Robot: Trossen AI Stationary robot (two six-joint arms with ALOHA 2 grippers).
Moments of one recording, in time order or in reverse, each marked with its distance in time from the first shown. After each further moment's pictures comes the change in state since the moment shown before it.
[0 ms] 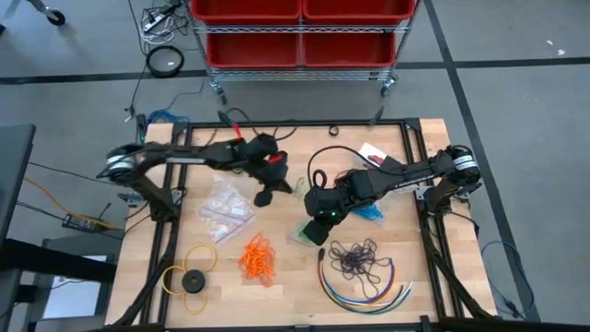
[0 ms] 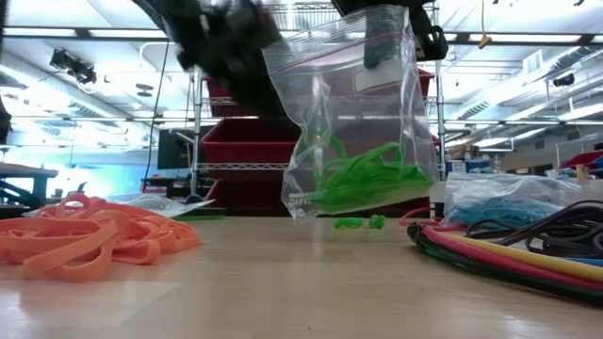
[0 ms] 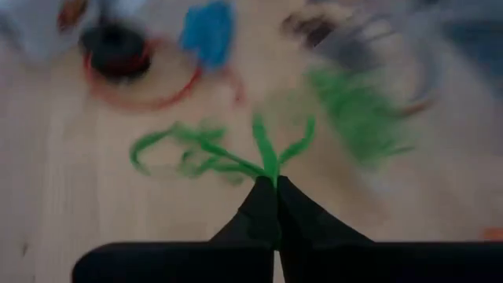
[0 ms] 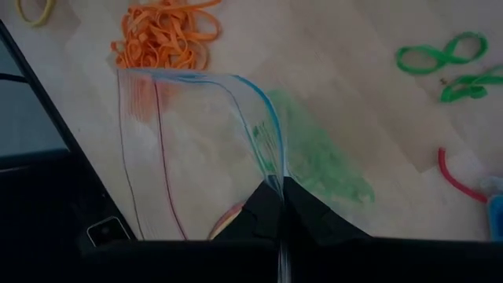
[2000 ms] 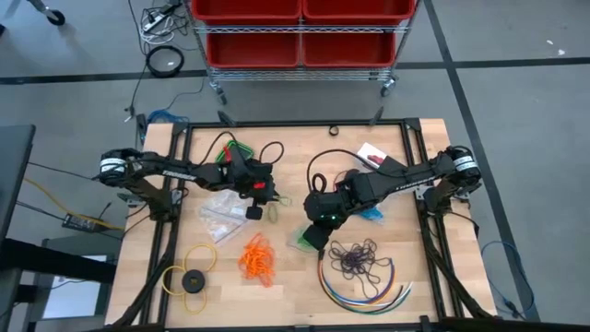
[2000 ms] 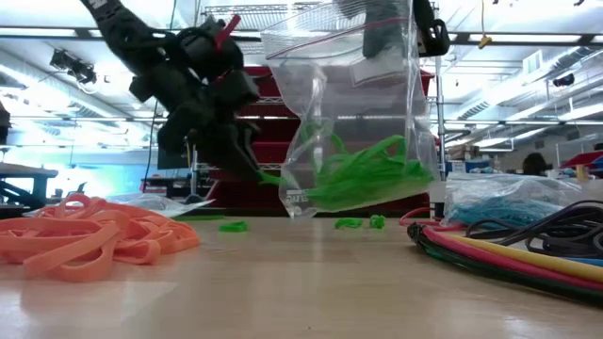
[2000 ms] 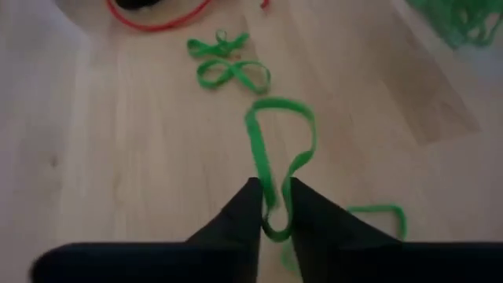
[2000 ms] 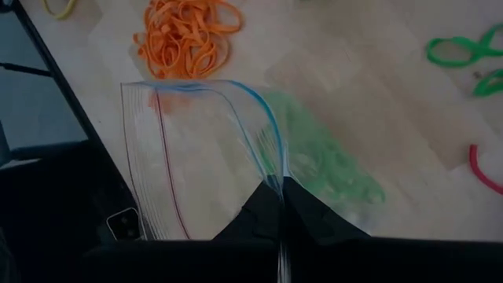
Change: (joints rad) left arm -0.090 -0.063 -0.357 0.306 -0.317 0.054; right arm 0.024 0.000 0.000 0.033 -0.022 0.019
